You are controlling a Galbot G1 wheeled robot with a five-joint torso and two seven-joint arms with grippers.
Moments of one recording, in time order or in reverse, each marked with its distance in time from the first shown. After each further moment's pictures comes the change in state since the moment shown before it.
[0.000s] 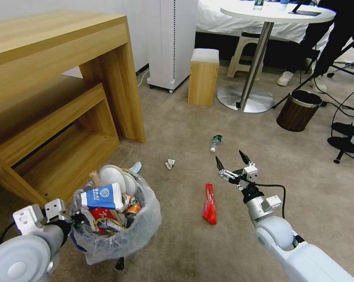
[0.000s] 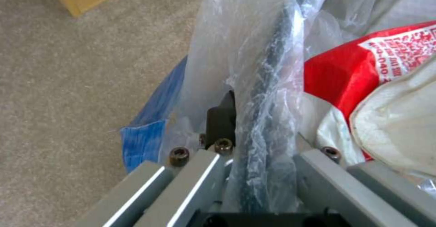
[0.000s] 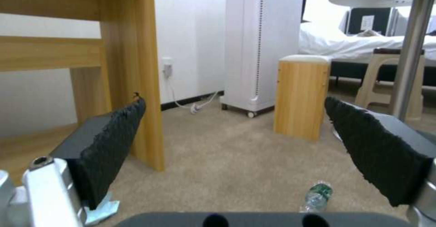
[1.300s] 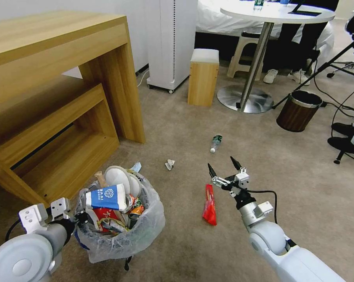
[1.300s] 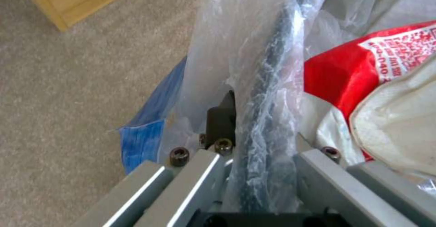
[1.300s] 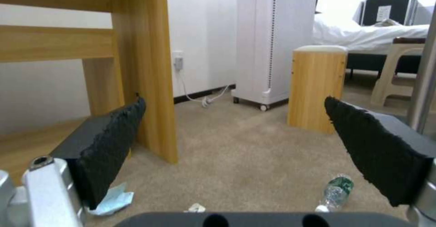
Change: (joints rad) left arm -0.009 0.019 0.002 0.023 0.020 0.013 0.053; right arm 0.024 0.027 -0.062 -0.046 -0.012 0.020 -0.015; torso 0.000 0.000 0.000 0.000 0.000
